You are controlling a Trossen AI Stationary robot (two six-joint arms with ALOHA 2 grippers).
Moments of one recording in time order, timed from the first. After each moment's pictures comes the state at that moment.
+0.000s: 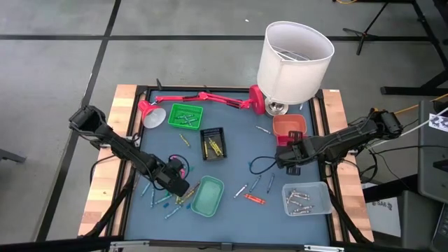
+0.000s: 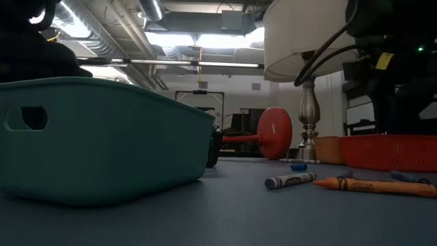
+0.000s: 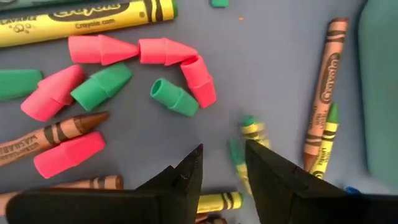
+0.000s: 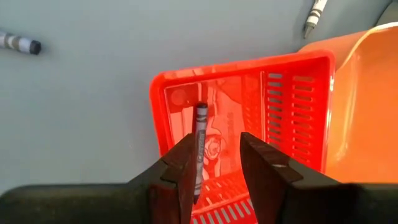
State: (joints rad) left arm -0.54 1.44 0.60 -0.36 -0.14 -1.52; right arm 0.27 1.29 0.77 -1.04 0.31 0.32
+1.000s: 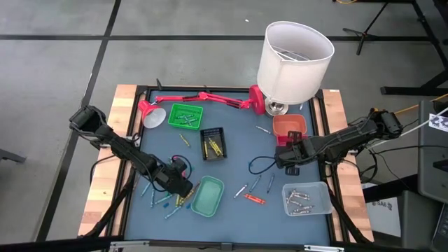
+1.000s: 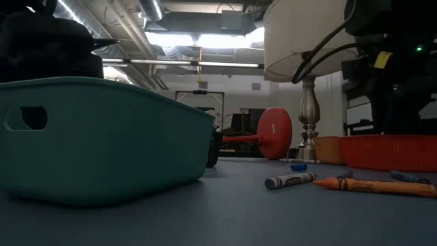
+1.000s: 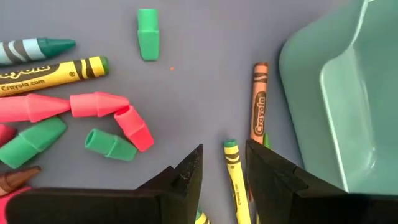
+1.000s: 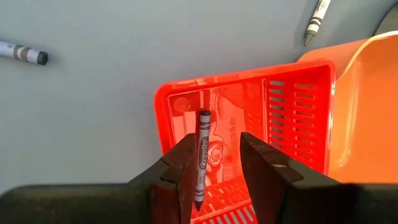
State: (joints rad) left arm -0.55 1.44 0.59 -0.20 -0.27 -1.46; right arm 0.27 1.29 0.77 -1.01 0.31 0.32
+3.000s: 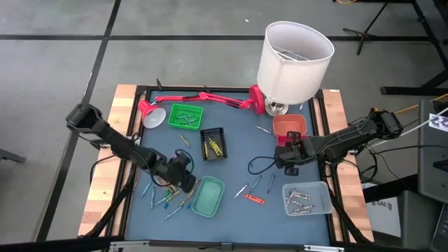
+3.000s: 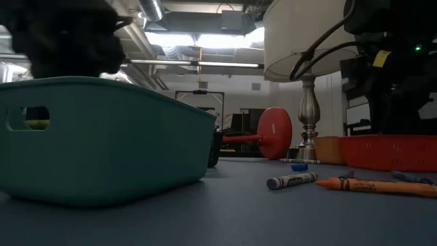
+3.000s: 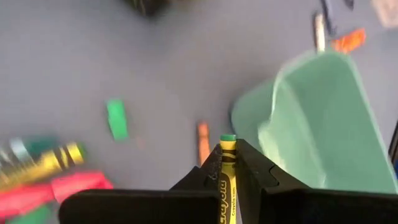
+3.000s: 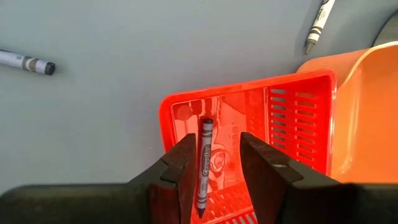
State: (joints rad) left arm -0.45 1.37 0.59 -0.12 -0.31 -1.26; right arm 0.27 1.29 0.77 -0.99 0.31 0.31
